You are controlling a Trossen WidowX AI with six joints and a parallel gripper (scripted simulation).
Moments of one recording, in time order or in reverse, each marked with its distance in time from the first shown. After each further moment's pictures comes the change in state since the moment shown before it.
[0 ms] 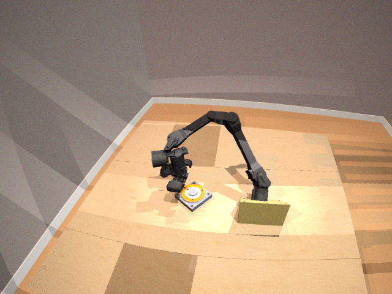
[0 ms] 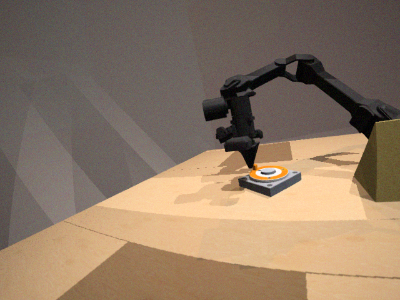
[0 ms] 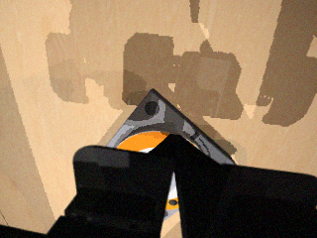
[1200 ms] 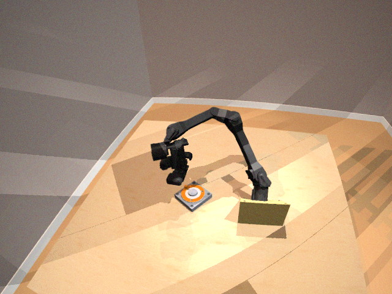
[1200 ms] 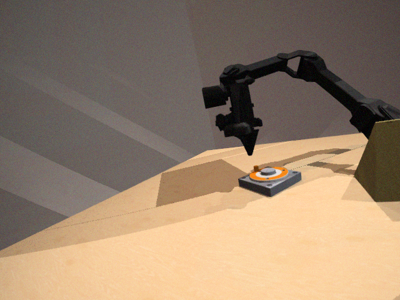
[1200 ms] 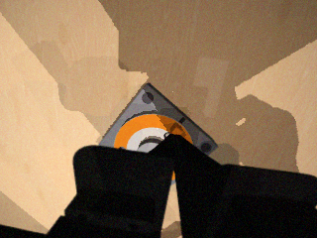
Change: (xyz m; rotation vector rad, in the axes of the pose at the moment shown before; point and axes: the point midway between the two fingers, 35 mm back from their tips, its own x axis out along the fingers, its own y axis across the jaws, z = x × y) arm -0.036 -0.009 -0.002 -0.004 0.002 -0.005
